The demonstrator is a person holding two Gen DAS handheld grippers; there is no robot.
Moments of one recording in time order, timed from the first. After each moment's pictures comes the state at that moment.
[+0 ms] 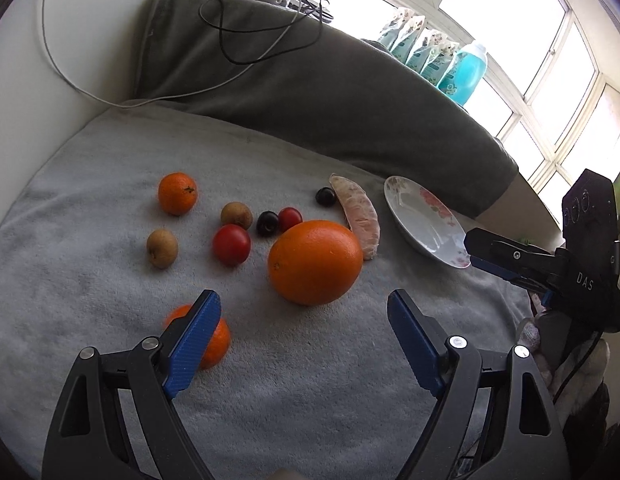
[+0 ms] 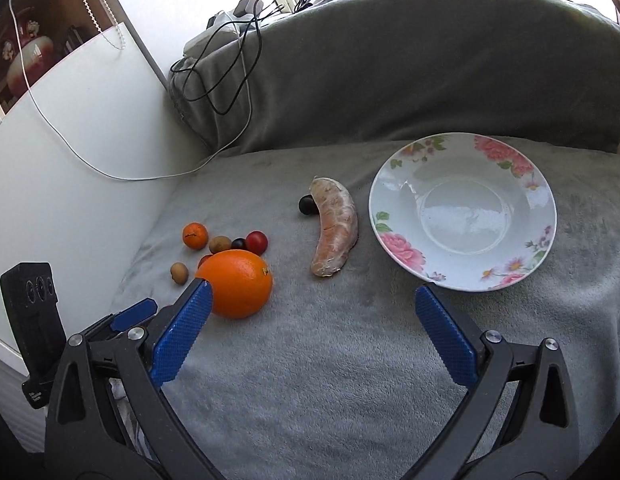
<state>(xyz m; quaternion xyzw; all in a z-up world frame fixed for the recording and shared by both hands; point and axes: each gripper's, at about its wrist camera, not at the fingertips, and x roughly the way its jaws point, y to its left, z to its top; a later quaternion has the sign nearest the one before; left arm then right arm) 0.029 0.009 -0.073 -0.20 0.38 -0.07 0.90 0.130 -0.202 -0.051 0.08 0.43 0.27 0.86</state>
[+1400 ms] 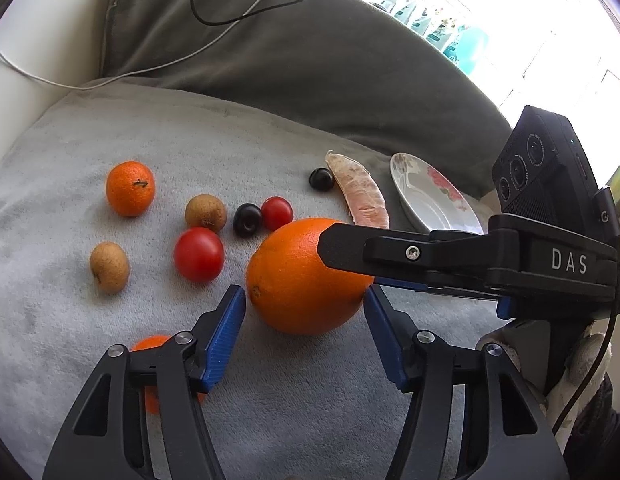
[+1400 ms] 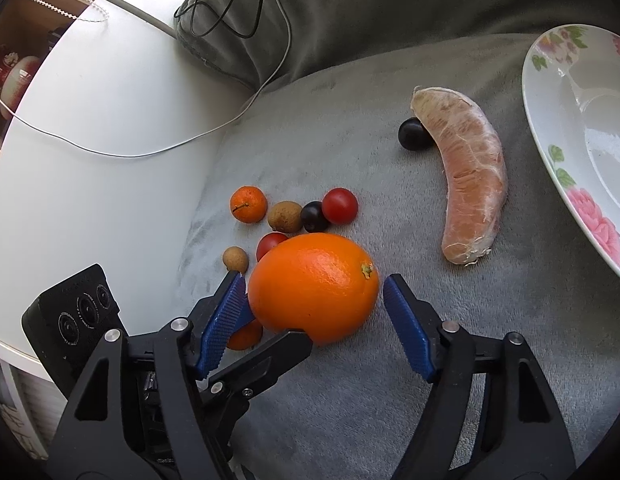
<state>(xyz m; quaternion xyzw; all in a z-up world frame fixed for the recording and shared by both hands) 0.071 -0.005 -0.091 -0.19 0.42 -0.10 0.88 0.182 -0.122 -0.112 0.15 0.54 0.36 0.74</state>
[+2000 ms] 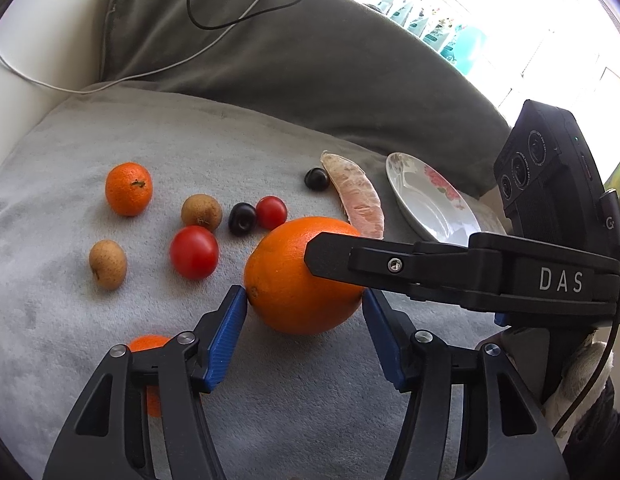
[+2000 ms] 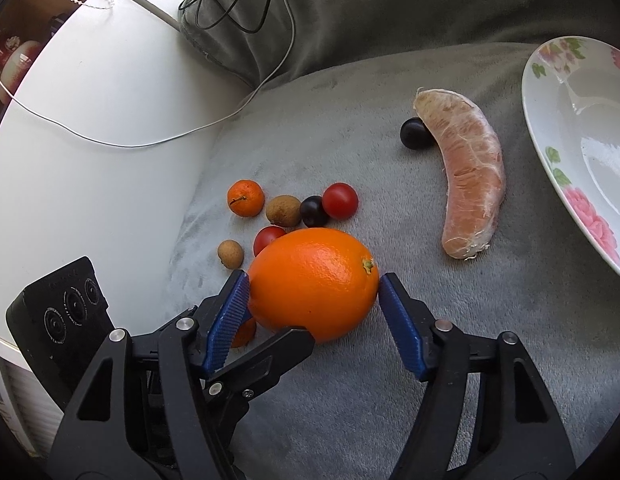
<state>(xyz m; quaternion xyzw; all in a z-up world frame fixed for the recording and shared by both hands) 0.066 -0.009 -0.089 -0.18 0.41 -0.10 0.89 0.176 -0.121 -0.109 0.13 0.53 0.36 0.76</state>
